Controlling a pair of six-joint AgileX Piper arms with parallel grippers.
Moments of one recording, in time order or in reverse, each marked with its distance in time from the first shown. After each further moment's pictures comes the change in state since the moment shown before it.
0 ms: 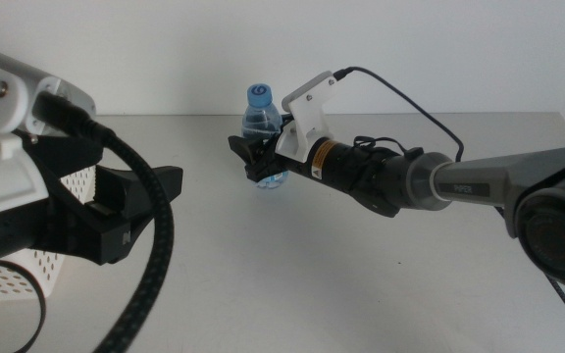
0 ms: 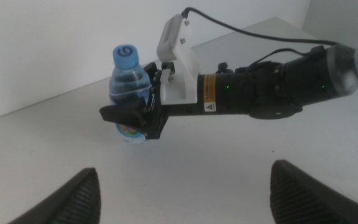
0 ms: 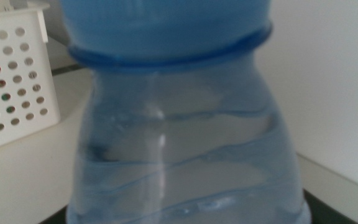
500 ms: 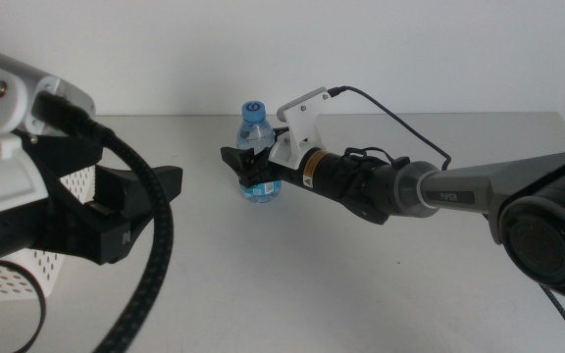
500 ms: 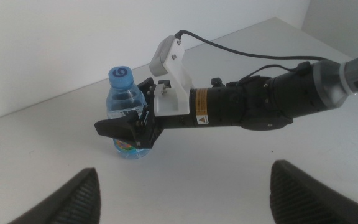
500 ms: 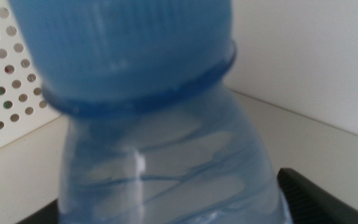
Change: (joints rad) left arm 0.000 0.000 0.000 0.000 0.000 0.000; right arm 0.027 0.064 -0.038 0.033 0.035 0.078
